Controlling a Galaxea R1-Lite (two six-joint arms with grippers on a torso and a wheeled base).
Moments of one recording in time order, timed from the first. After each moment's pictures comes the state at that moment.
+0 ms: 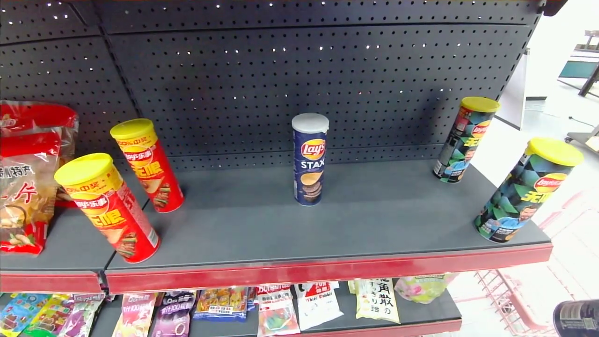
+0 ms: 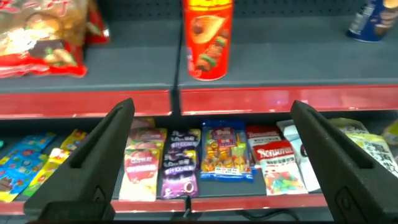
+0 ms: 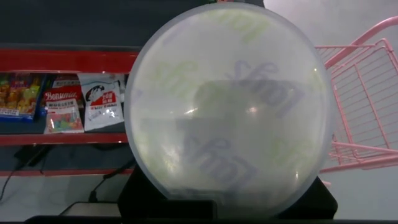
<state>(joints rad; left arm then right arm) 0.00 0.00 0.00 0.00 0.03 0.01 0.03 0.39 -0.59 0.50 -0.07 -0.10</state>
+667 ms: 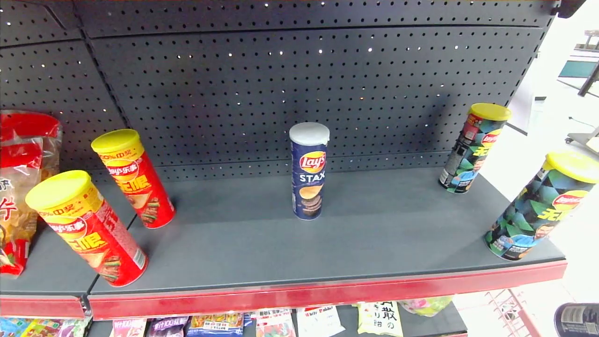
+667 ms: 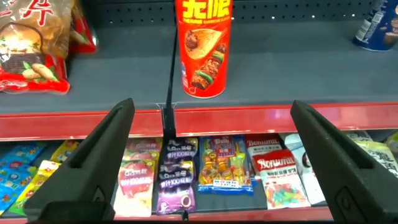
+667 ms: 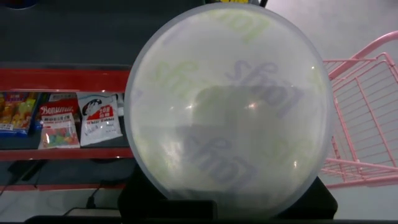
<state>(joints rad) 0.00 0.00 0.00 0.00 0.03 0.01 0.03 0.33 -0.56 0.50 -0.06 -0.10</state>
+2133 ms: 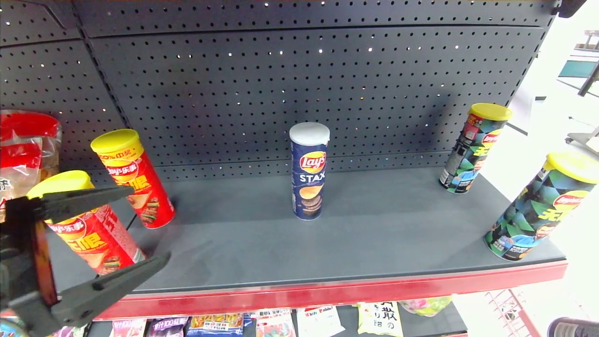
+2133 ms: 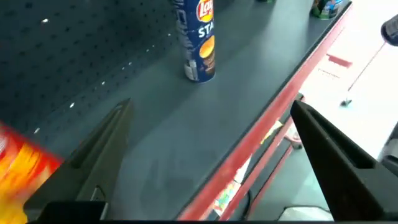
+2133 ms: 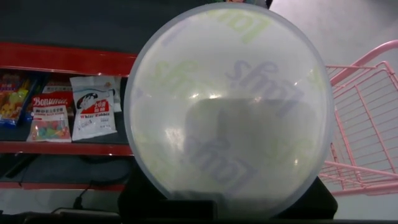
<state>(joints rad) -0.34 1.00 -0.57 -0.25 -0.42 0.25 0.03 0.16 -0.44 0.49 -0.04 -0.16</state>
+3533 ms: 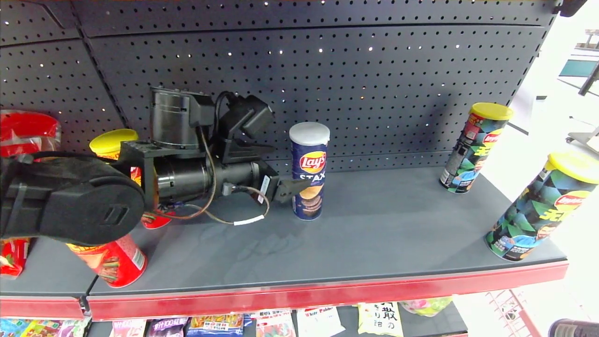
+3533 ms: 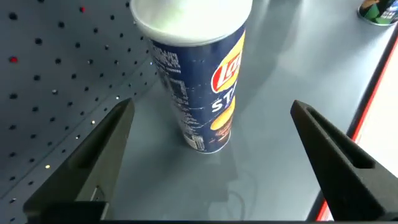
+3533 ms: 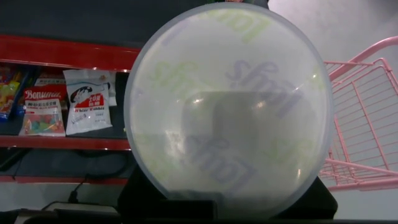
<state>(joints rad) -0.56 1.77 -1.07 -0.40 -0.24 0.24 0.02 0.19 -0.43 0.49 -0.05 -0.18</state>
